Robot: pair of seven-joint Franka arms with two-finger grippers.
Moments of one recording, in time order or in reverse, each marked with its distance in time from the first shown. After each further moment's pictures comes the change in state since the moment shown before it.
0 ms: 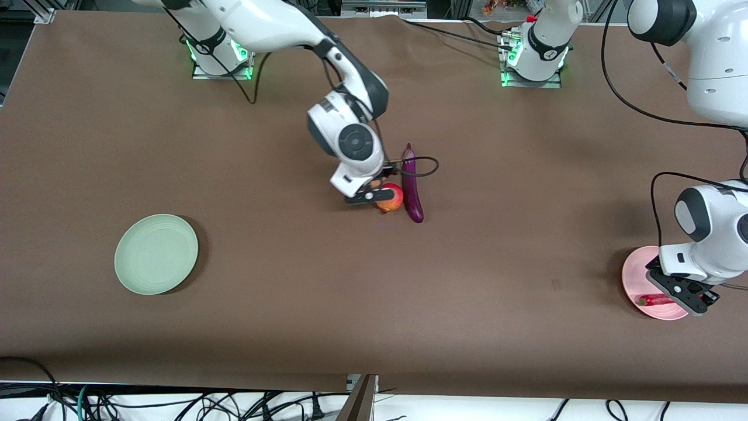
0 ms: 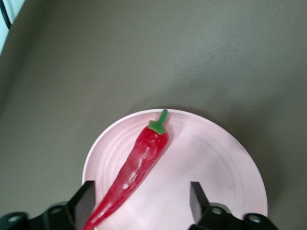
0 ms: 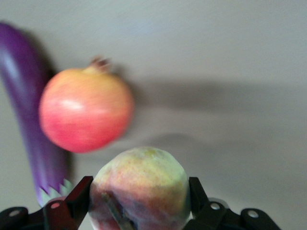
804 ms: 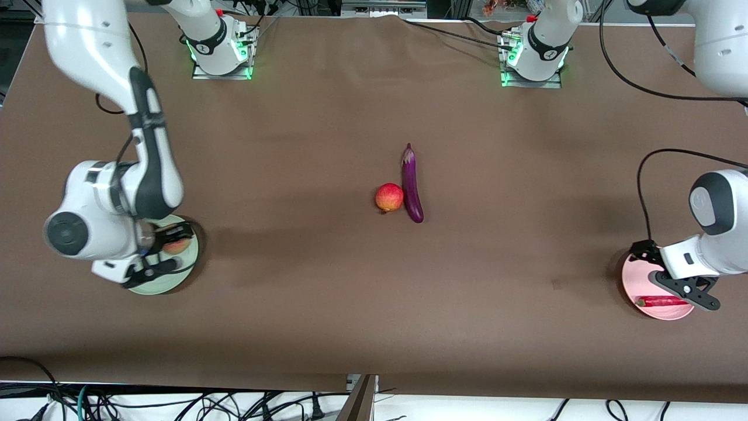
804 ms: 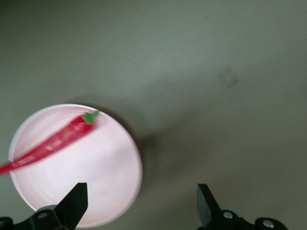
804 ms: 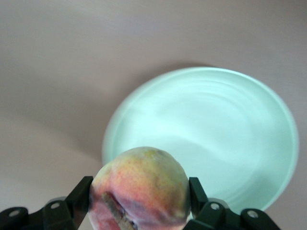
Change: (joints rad) left arm -0.088 -0.163 -0.059 0.030 -0.110 -0.482 -0.480; right arm -0.436 0.009 -0.383 -0.022 -0.007 0.012 -1.093
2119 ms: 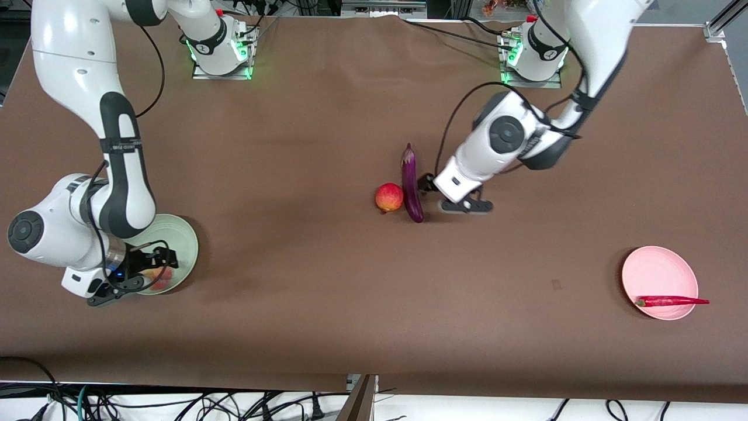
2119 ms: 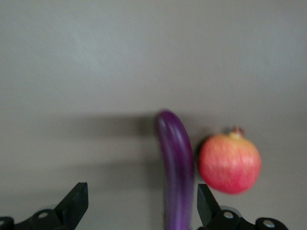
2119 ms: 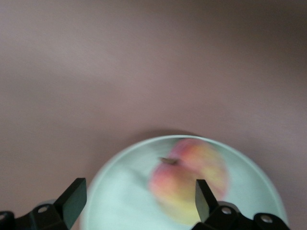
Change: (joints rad) left arm -0.133 -0.178 -0.601 -0.632 -0.003 0.470 -1.186; right arm -0.025 0.035 0.019 0.025 0.229 0.188 -0.010
